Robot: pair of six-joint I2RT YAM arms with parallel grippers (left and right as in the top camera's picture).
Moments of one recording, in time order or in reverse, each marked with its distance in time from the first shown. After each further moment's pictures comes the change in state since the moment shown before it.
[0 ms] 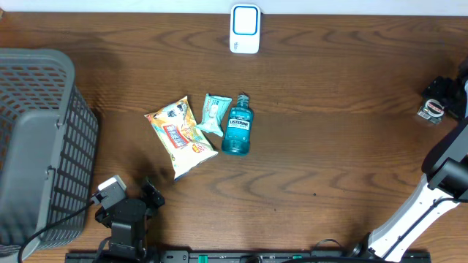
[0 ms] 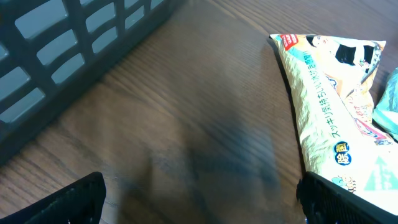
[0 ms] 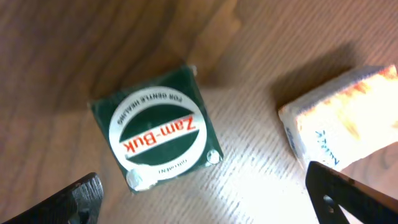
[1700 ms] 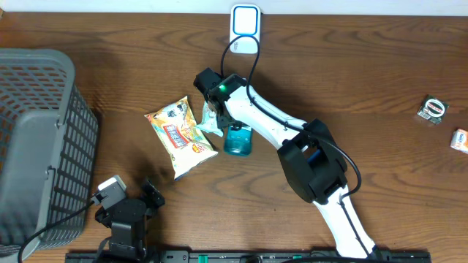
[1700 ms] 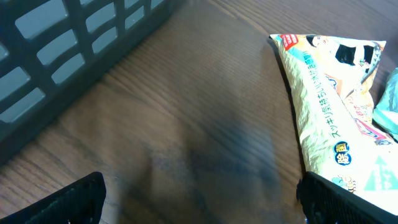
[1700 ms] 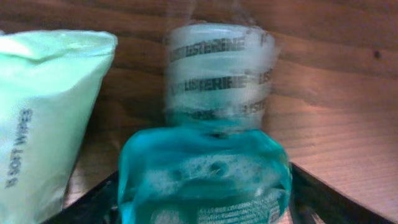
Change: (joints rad) left arm 0.000 0.000 0.000 0.000 0.000 0.000; right arm 1.260 0.108 0.009 -0.055 0.100 0.365
